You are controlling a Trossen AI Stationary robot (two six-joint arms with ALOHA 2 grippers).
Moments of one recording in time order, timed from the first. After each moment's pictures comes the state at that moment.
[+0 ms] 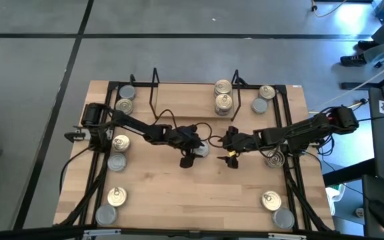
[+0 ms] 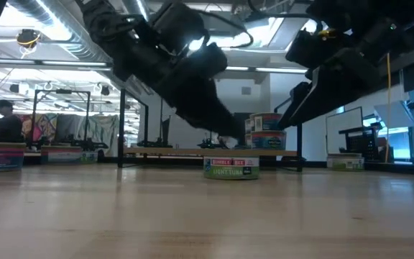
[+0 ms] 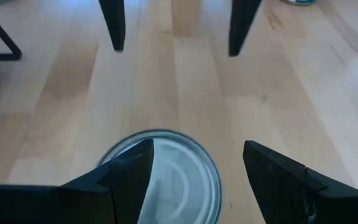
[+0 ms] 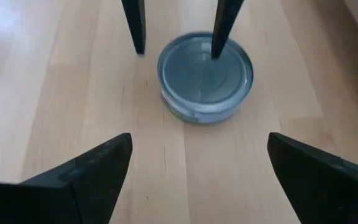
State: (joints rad) left arm 0.00 1.86 0.95 0.28 0.07 0.02; right arm 0.14 1.35 0.61 -0.01 0.14 0.12
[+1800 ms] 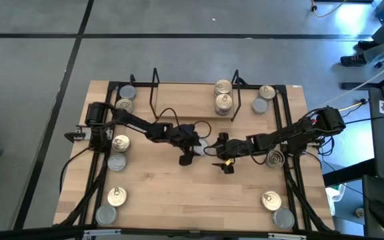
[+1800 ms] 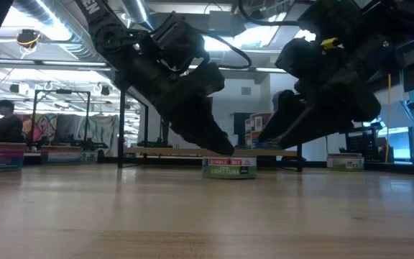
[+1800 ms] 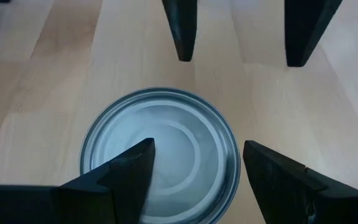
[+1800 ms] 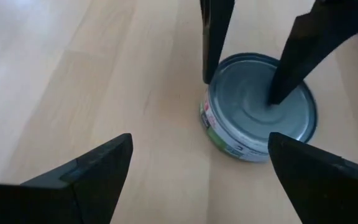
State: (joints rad) left arm 0.05 1.91 0.94 0.25 0.12 -0.03; right arm 0.18 1.54 0.61 0.24 0.12 -0.10
